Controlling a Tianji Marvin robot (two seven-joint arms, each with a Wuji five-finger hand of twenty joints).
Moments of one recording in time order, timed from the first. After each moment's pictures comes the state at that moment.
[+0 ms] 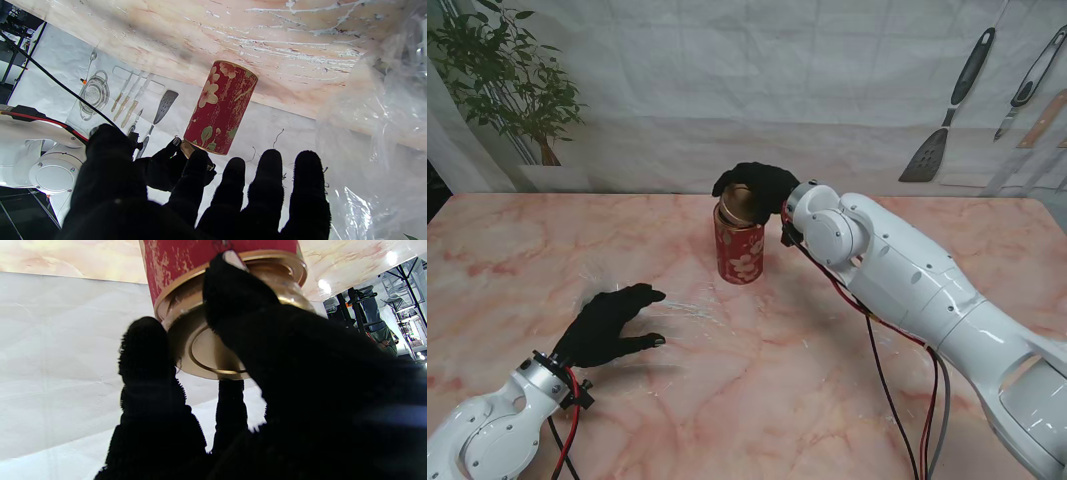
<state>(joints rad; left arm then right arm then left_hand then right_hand) 1.92 -1.09 -1.52 -1.75 0.81 -0.49 0.11 -0.77 -1.20 0.63 -1.18 -0.48 -0.01 0.07 0.76 -0.10 -0.03 -0.05 0.44 0.20 0.16 0.53 0.40 0.29 0.19 0.33 0.40 0.31 0.24 0.40 0.18 0.34 0.63 0.33 0.91 -1.15 1.15 -0.43 0.44 -0.27 0.65 0.28 0.39 -0.04 0.55 0.50 0.69 0.39 0.69 0.47 0.85 0.07 1.38 0.17</state>
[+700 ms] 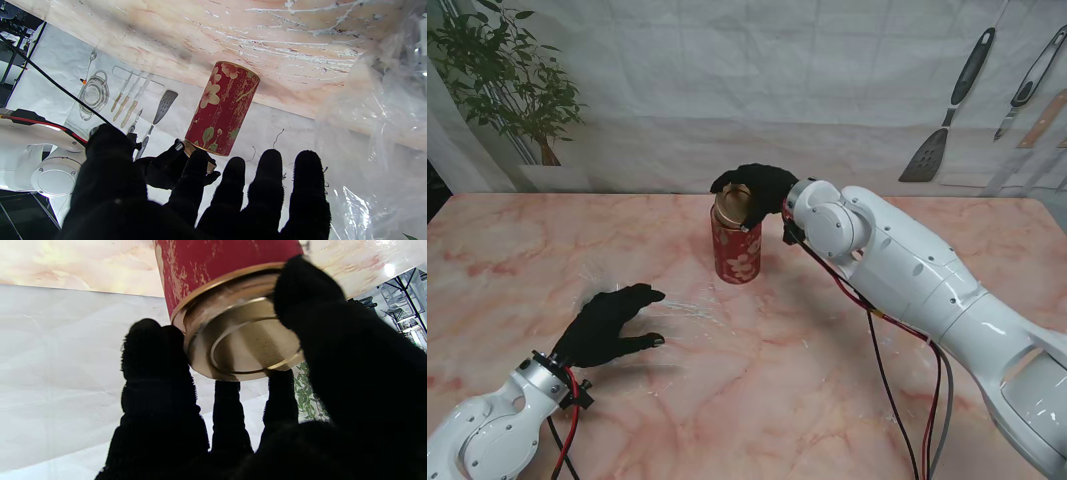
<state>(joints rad) 1.92 -1.09 -1.52 -1.75 0.81 -0.49 0.10 -0.74 -1.20 0.61 -1.17 -0.46 0.01 0.13 0.76 -0.10 -0.03 -0.05 0.44 0.20 0.16 0.53 0.41 0.29 0.19 0.33 0.40 0.31 0.24 0.40 0.18 0.34 0.63 0.33 0.67 -0.91 0.87 -0.19 0.37 -0.23 0.48 0.25 0.39 0.03 0.52 0.51 0.70 0.21 0.75 0.53 0.77 0.10 1.22 0.47</state>
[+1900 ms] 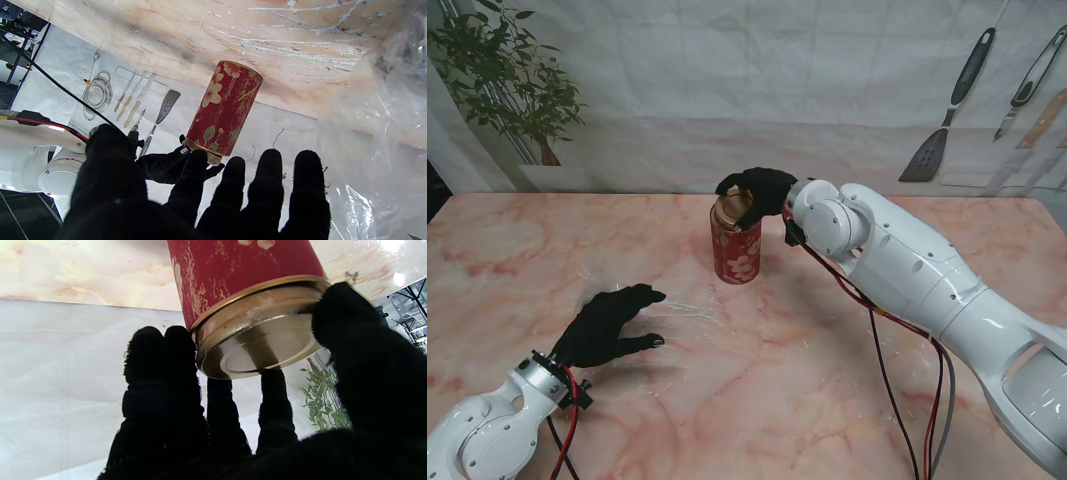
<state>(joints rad) 1.92 -1.09 -1.52 -1.75 0.81 -0.51 0.10 -0.72 -1.20 0.59 -1.17 -0.44 0.06 0.18 0.76 -0.10 -0.03 -0.05 0.44 0.19 0.16 0.53 0.41 0.29 0.19 0.33 0.41 0.31 0.24 0.40 0.19 0.34 0.63 0.33 0.51 -0.75 0.81 -0.19 0.35 -0.16 0.45 0.25 0.39 0.12 0.58 0.53 0.70 0.16 0.78 0.55 0.66 0.11 1.20 0.51</state>
